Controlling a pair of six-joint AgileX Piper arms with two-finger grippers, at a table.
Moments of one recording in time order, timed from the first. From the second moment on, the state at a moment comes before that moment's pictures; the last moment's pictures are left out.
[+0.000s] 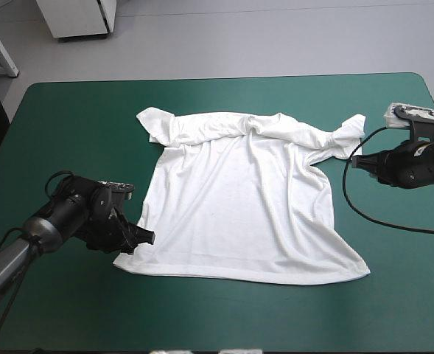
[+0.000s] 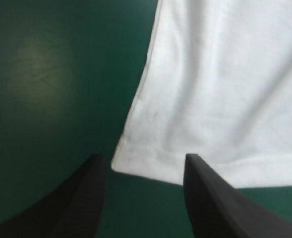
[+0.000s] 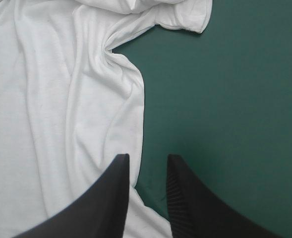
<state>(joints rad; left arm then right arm) -0.35 1.38 -0.92 0.01 1.09 -0.24 -0.06 1.24 -1.30 0.20 1.12 0.00</state>
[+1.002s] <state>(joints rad) -0.35 1.48 -0.81 -0.04 0.93 -0.23 0.07 1.22 -1.25 0.03 1.23 0.01</state>
